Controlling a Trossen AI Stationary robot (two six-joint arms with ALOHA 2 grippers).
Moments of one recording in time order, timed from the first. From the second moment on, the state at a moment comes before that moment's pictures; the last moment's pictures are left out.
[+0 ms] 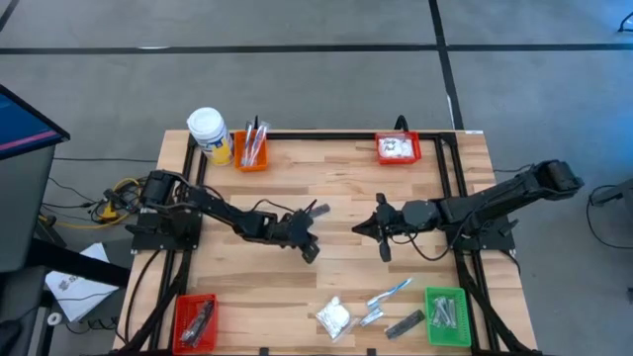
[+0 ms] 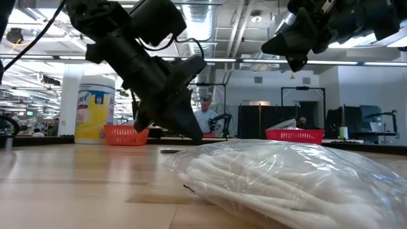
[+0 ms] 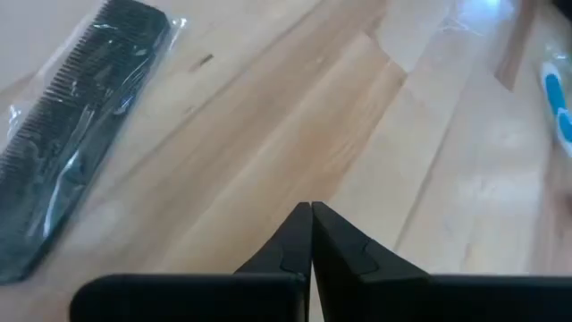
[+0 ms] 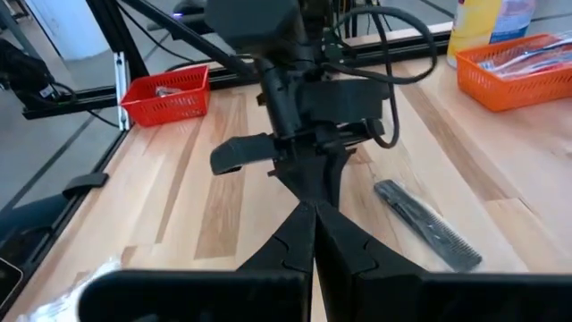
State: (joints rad) left arm -0.16 1.82 0.85 0.19 -0.28 -0.81; right arm 0.22 1.17 0.49 0.34 0.18 0.23
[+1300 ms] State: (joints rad) left arm -0.02 1.95 0.82 0.35 -0.45 -0.68; right arm 0.18 1.34 0.49 0.44 0.18 0.12
